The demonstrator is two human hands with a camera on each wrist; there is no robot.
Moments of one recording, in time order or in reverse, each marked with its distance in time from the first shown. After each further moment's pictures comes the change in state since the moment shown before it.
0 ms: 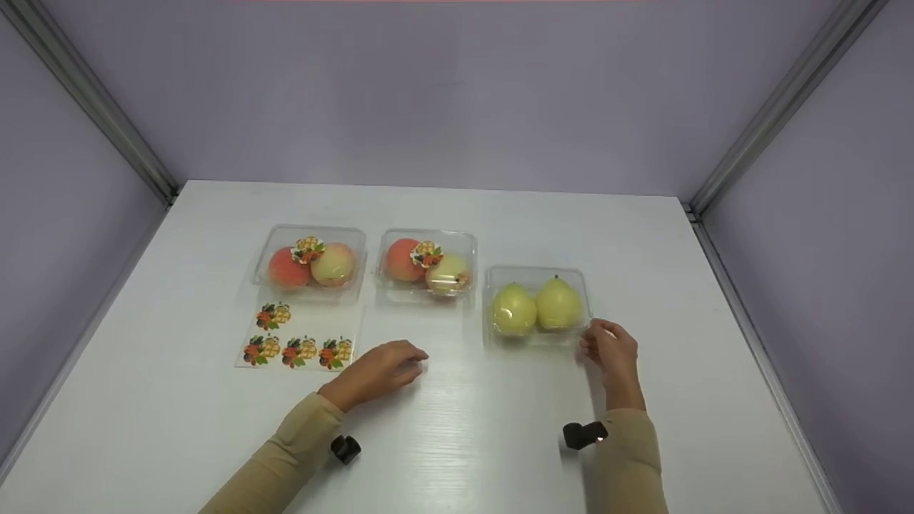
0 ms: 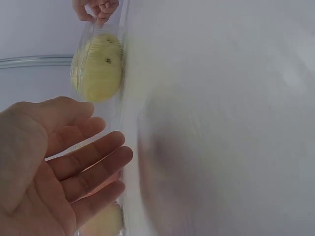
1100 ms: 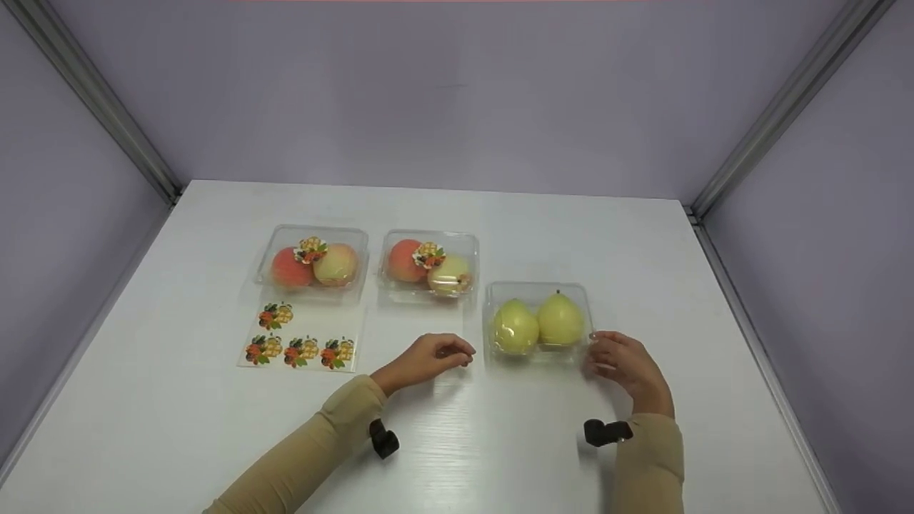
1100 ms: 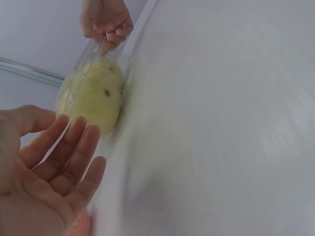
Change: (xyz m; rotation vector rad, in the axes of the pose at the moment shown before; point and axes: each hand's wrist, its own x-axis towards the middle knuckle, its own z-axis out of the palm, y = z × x) left_hand 0.056 0.024 0.027 -0.655 -0.050 -0.133; right_hand 0.001 -0.005 -0.037 -0.209 -0.335 0.063
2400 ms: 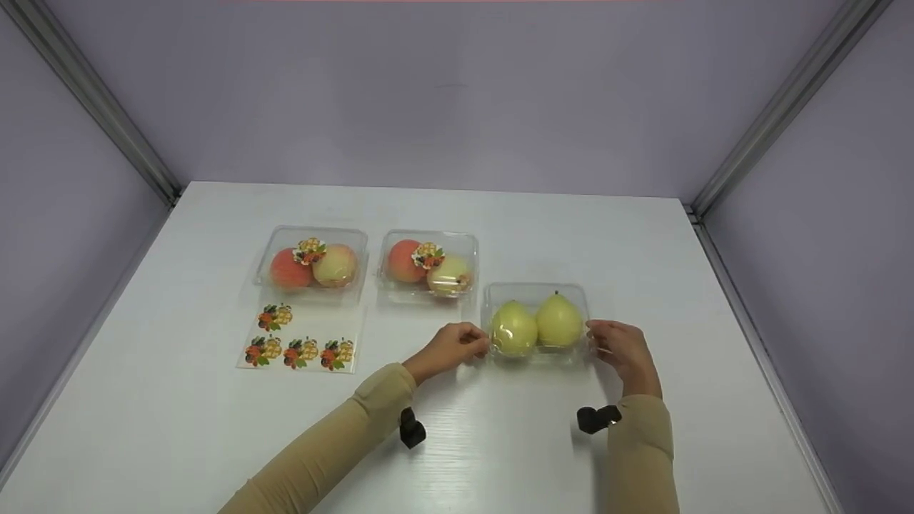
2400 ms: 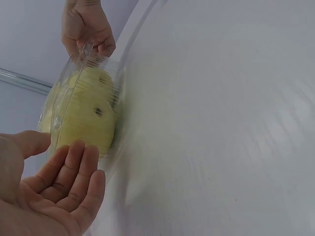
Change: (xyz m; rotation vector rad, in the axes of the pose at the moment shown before) left_hand 0.033 0.014 0.021 -0.104 0.096 -0.180; right_hand 0.019 -0.013 0.007 0.000 0.169 0.017
